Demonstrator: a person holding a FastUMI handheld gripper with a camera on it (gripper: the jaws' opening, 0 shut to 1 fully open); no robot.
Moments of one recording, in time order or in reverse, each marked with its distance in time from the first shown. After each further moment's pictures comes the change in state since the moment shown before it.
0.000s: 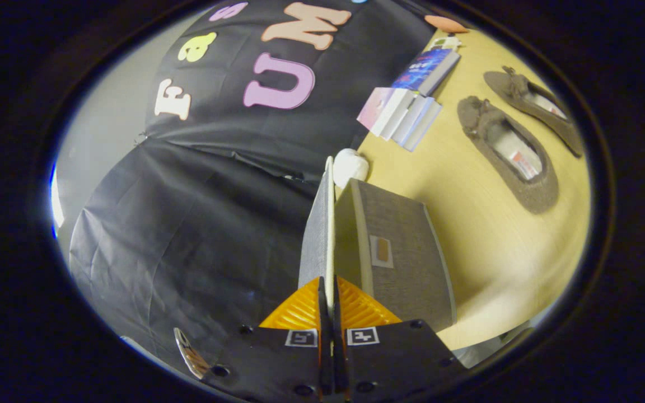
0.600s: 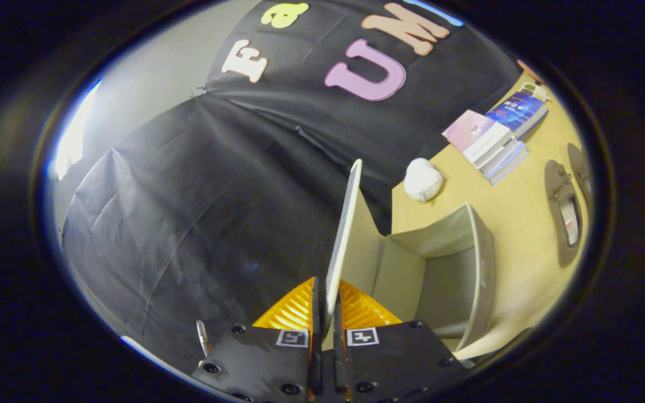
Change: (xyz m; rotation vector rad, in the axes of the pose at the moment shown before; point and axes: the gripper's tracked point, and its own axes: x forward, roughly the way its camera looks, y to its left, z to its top) arm 0.018 0.139 -0.013 -0.268 0.059 0.140
